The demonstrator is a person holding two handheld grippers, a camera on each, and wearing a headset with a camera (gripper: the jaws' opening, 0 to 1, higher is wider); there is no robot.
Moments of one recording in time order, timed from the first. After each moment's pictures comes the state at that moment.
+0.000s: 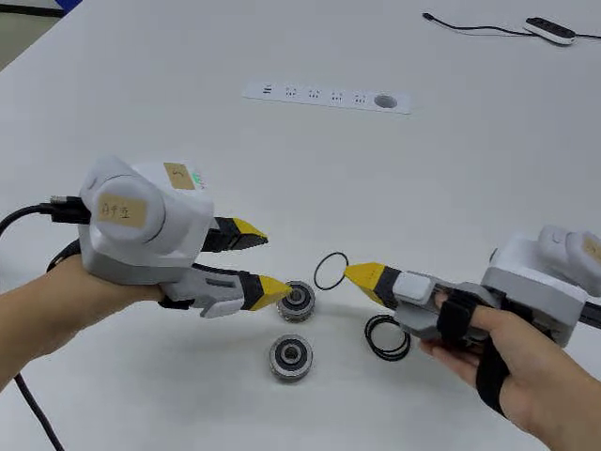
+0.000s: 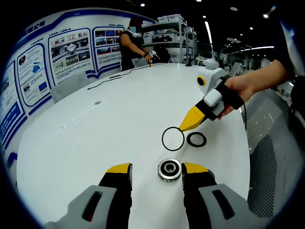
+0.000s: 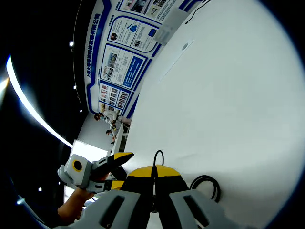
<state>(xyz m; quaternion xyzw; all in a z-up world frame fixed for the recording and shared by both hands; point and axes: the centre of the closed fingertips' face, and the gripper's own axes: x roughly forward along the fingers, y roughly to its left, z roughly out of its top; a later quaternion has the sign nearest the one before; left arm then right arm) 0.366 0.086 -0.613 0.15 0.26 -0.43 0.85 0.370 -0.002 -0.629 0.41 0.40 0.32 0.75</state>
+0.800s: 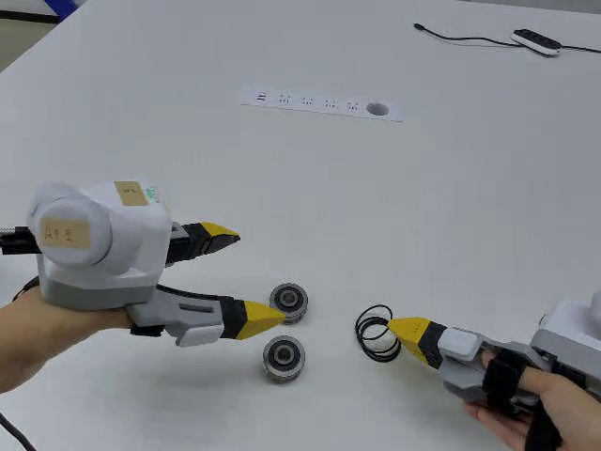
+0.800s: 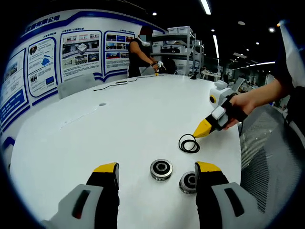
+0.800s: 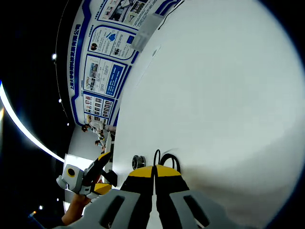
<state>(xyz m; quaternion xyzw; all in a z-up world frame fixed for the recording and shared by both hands) 0.346 0.093 -0.601 0.09 0.24 -0.42 0.87 0.343 -0.043 -0.651 0.44 0.43 0.24 0.75</state>
